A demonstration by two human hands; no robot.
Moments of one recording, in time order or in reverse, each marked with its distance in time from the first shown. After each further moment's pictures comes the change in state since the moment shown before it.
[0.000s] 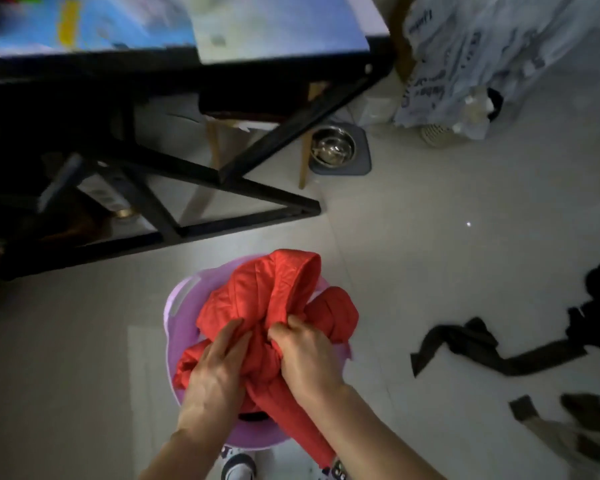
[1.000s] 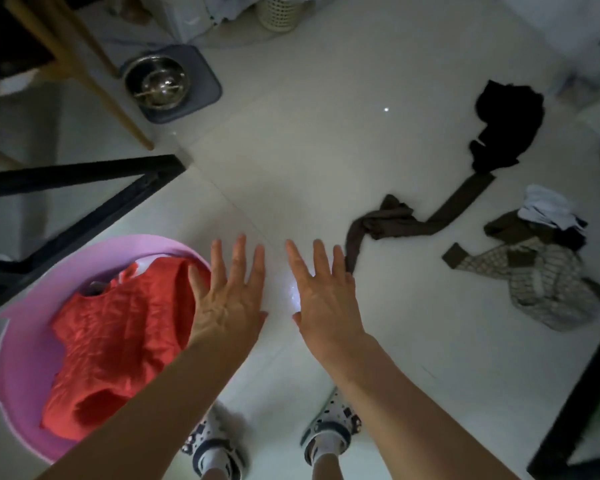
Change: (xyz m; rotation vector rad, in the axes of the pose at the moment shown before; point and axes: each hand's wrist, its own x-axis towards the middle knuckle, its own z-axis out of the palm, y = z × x) left_hand 0.041 0.196 0.194 0.663 -0.392 0.462; right_hand -0.135 0.245 0.005 0.041 0.138 0.562
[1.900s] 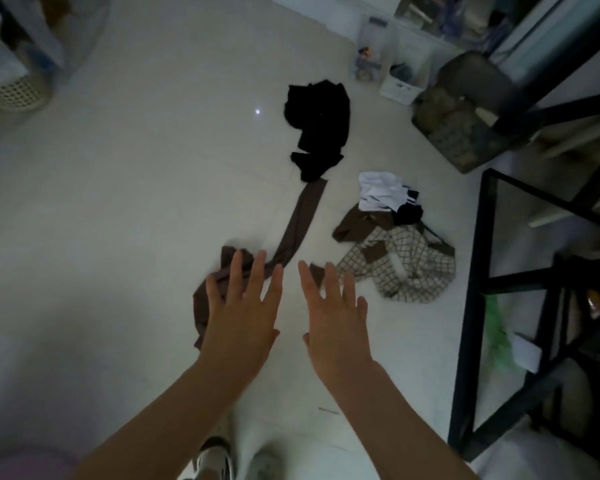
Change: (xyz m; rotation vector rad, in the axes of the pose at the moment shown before) left_hand 0.210 0.437 -0.066 0.154 0.040 0.572; right_hand 0.004 0.426 -0.152 0.135 -0.049 0.533
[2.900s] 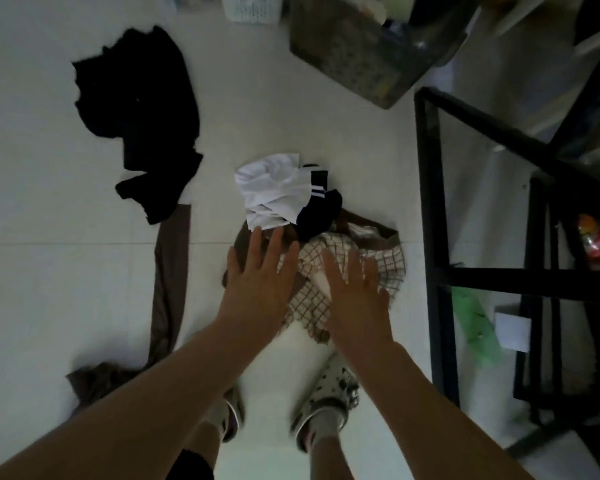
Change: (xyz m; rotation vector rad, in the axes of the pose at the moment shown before) left_hand 0.466 0.280 0.083 0.088 -0.217 0.412; right_hand 0.293 0.427 0.009 0.185 -0.047 0.365
